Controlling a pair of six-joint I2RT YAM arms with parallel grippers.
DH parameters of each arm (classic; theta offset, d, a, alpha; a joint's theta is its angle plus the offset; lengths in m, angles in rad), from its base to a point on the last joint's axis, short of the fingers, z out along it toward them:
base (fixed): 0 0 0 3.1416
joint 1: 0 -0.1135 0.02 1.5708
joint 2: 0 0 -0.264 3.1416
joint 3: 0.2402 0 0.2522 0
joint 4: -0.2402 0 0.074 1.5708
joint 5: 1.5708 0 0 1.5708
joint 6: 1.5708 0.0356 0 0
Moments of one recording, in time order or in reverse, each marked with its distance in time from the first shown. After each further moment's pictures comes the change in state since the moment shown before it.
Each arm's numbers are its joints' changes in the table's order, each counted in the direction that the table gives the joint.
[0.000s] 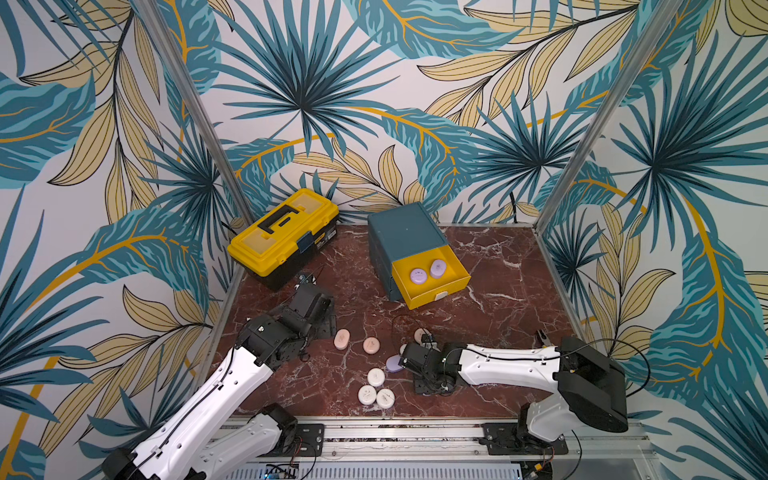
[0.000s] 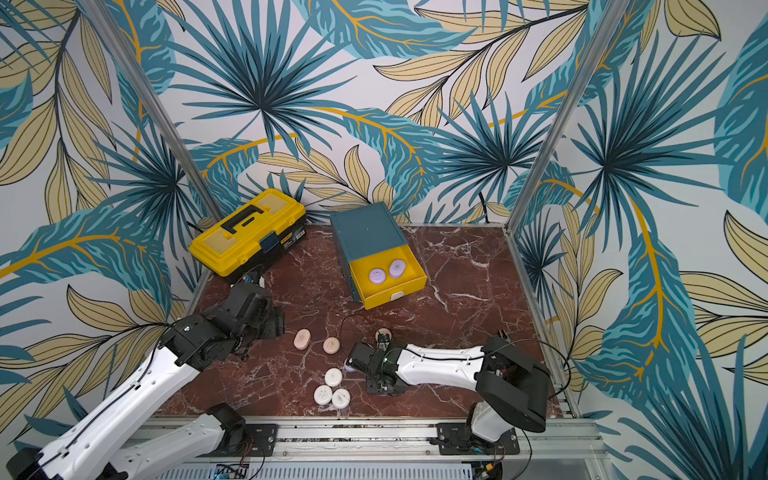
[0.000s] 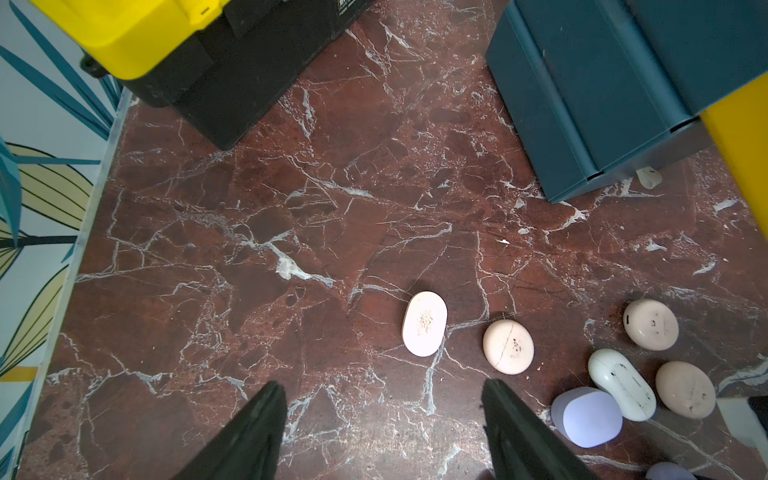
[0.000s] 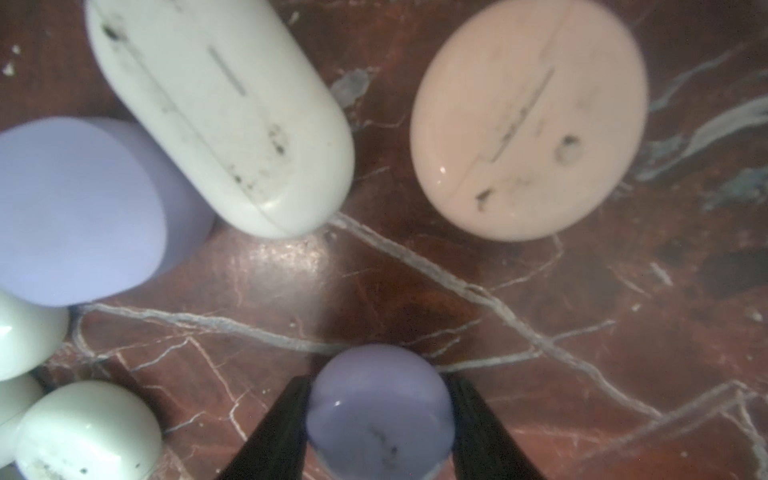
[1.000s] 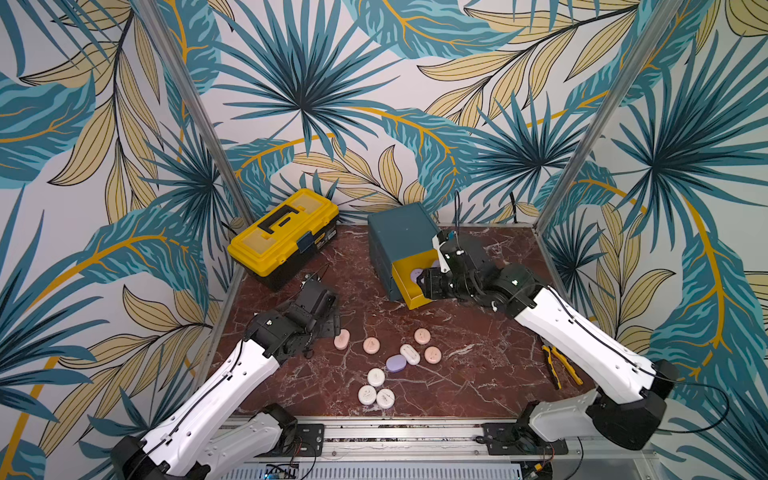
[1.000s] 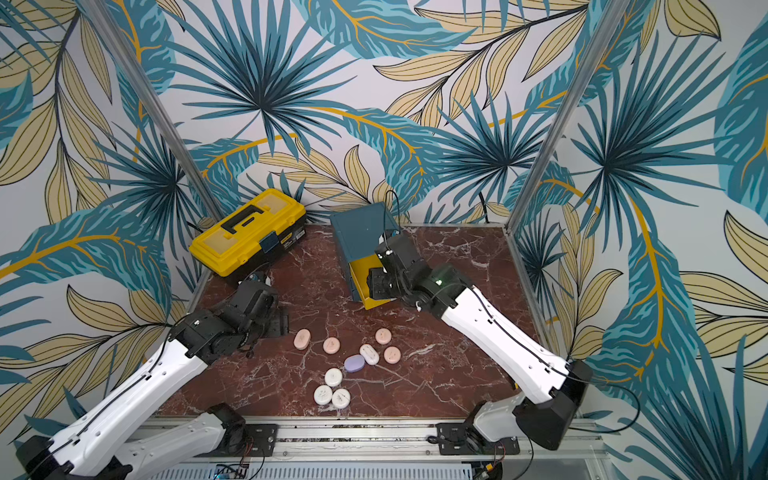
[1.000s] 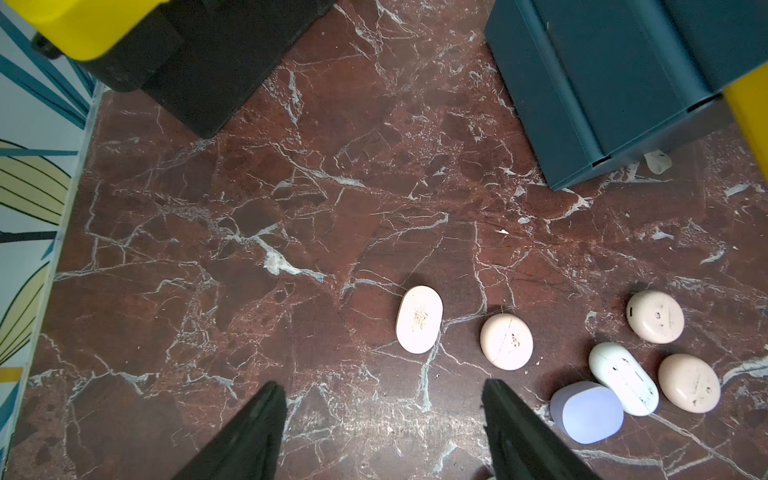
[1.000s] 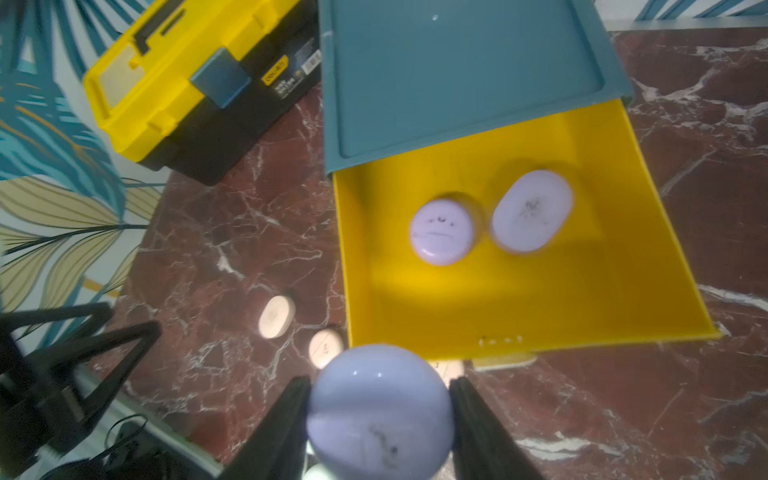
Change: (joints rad) left arm -0.005 0.051 0.000 0.014 0.030 0.004; right arm 0.388 -0.095 0.731 -0.216 0.047 -0.550
